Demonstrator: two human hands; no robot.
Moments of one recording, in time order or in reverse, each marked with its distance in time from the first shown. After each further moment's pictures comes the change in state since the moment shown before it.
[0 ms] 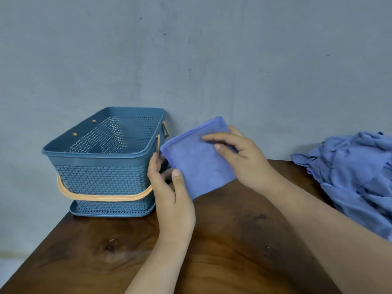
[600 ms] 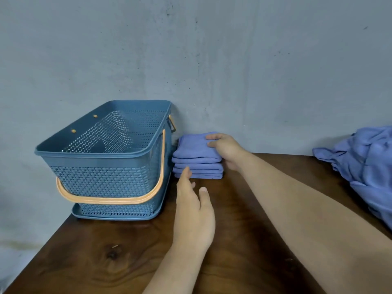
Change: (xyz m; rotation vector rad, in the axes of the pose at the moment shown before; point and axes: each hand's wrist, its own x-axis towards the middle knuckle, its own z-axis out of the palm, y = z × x) left_hand -0.004 -0.041 0.002 0.404 -0.305 -0.252; right_hand 0.105 0.158 0.072 0.199 0.046 0.702
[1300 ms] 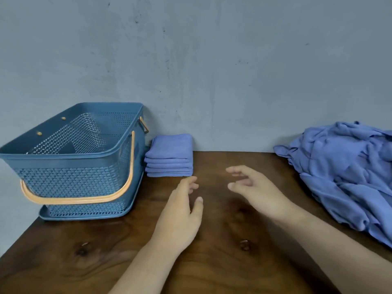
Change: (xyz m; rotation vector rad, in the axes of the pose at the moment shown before) left_hand -0.013 0.009 0.004 0.226 -0.315 0.185; right_hand -0.207 0.022 -0.110 -0.307 0.007 -0.087
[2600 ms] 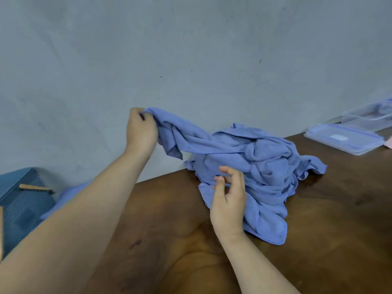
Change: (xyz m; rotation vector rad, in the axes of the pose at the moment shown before) left_hand 0.194 0.301 0.140 -0.252 0.295 0.186; right_hand -0.076 0.112 -0.153 0.427 1.070 -0.233
